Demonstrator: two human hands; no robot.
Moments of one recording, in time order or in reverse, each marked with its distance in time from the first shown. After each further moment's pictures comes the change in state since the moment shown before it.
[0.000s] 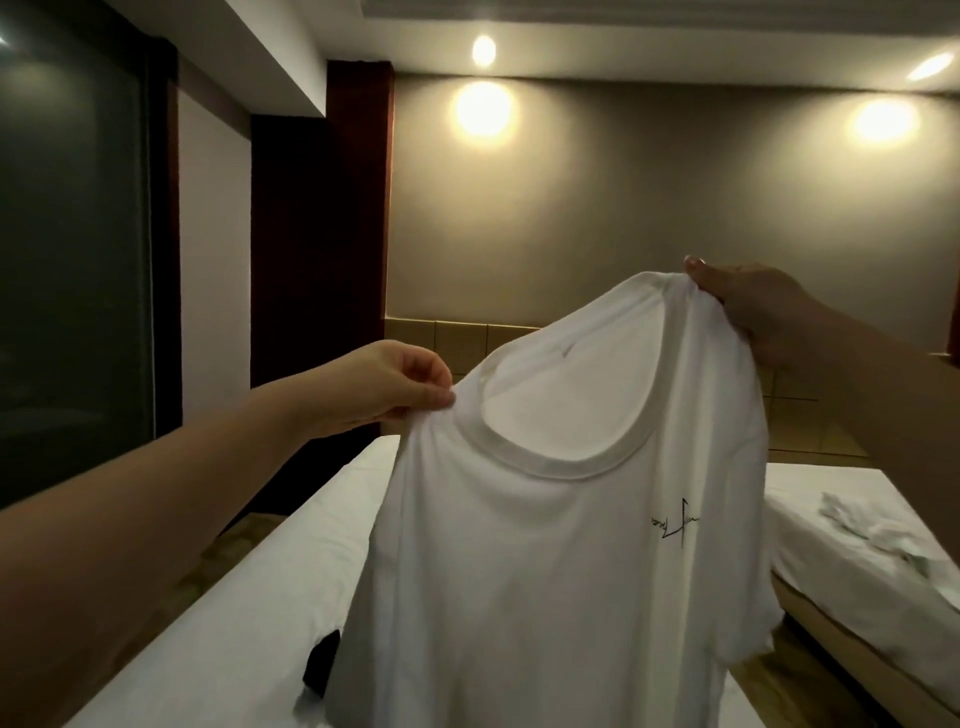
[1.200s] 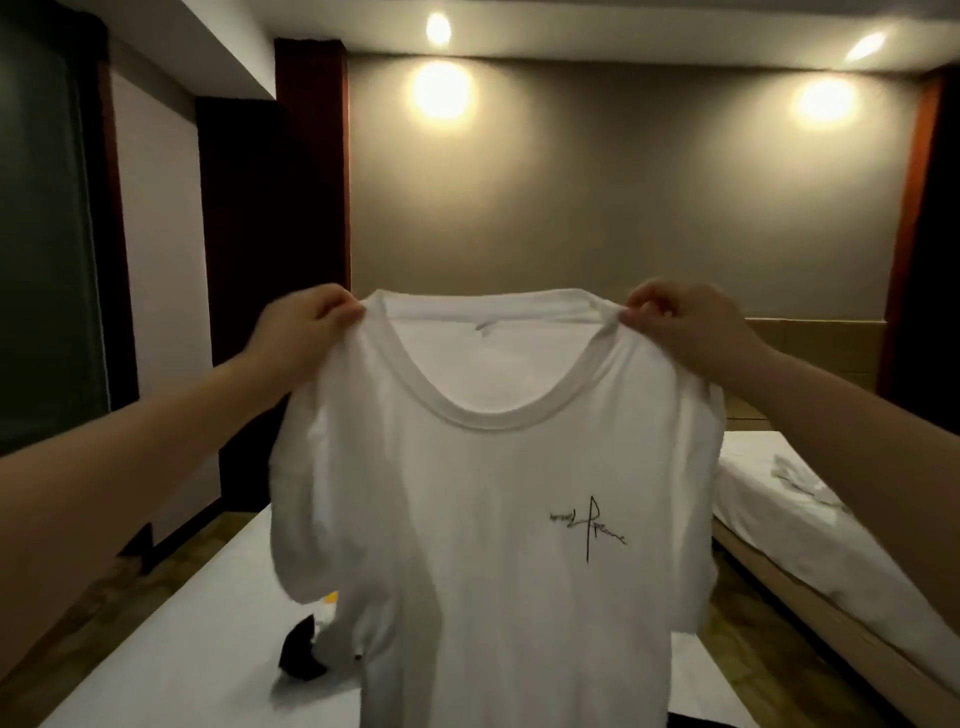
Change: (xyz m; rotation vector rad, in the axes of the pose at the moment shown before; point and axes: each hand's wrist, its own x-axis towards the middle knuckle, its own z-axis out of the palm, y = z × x) left_hand 0.010 -0.003 -0.002 0.274 0.611 0.190; right_hand -0.025 0.041 -0.023 -0.807 0.029 -0.424
